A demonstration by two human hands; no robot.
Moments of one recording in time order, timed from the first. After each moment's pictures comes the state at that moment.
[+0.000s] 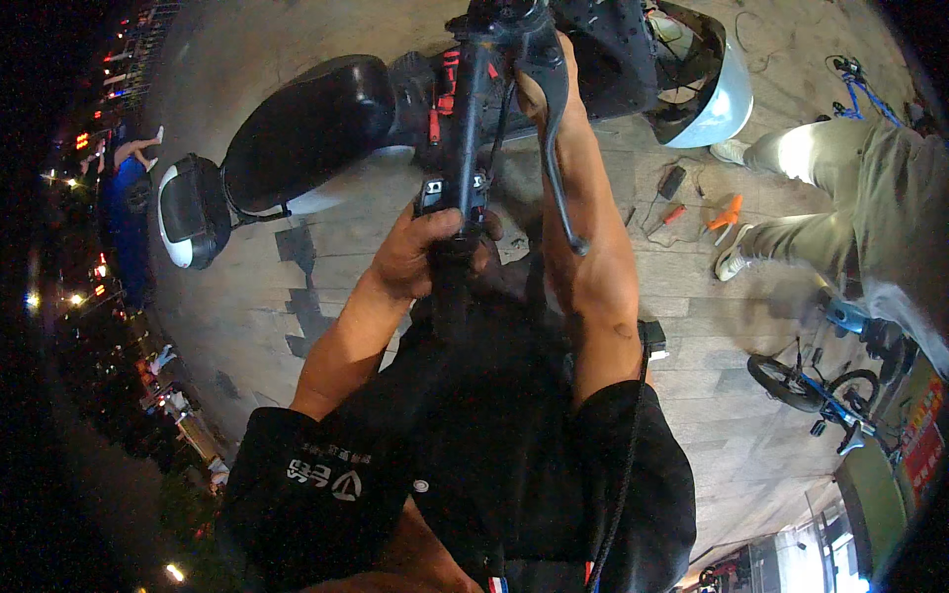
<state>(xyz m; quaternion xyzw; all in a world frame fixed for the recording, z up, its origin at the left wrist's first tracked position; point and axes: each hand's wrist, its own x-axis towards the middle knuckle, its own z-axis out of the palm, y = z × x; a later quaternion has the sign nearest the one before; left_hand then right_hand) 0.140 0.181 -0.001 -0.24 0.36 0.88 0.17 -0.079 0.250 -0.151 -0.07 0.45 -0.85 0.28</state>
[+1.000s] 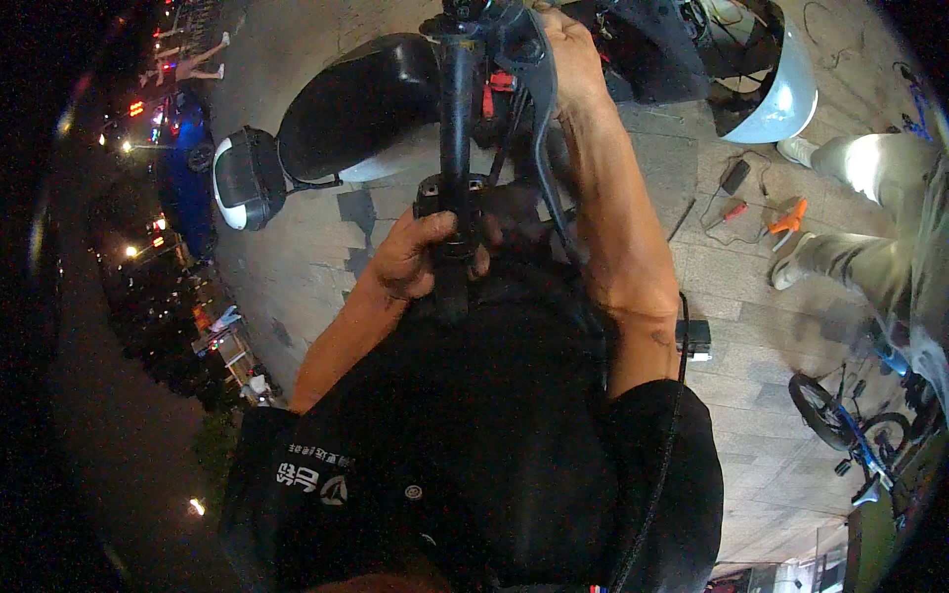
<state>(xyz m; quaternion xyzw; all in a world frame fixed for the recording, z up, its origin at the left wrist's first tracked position) 0.142 0.187 0.021 -0.29 0.42 0.84 0.18 -0.073 0.275 -0.119 -0.01 0.42 -0.85 0.30</state>
